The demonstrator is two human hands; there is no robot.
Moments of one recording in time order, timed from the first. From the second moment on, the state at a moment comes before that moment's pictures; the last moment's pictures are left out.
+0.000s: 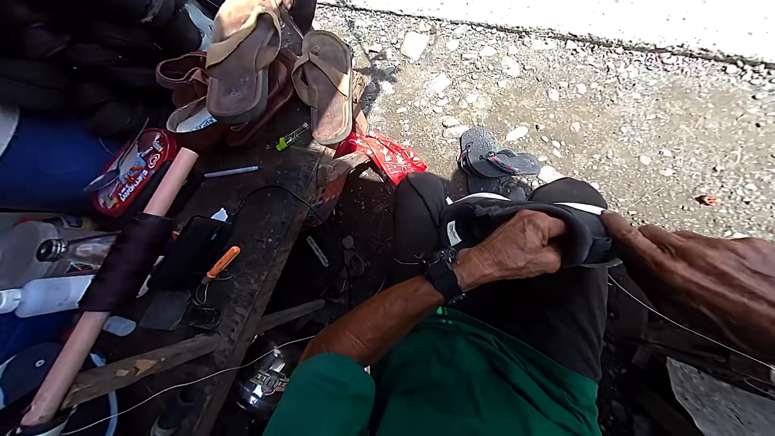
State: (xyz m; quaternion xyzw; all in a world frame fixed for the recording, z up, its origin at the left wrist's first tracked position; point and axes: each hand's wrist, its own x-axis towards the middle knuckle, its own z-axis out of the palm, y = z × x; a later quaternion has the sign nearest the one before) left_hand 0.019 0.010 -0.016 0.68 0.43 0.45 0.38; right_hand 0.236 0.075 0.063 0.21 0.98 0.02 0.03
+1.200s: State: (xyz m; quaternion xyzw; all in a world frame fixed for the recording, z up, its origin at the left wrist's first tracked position) left_hand 0.017 0.001 -0.020 0.65 0.51 0.42 0.38; right_hand 0.279 0.061 0.058 0.38 0.91 -0.17 -0.07
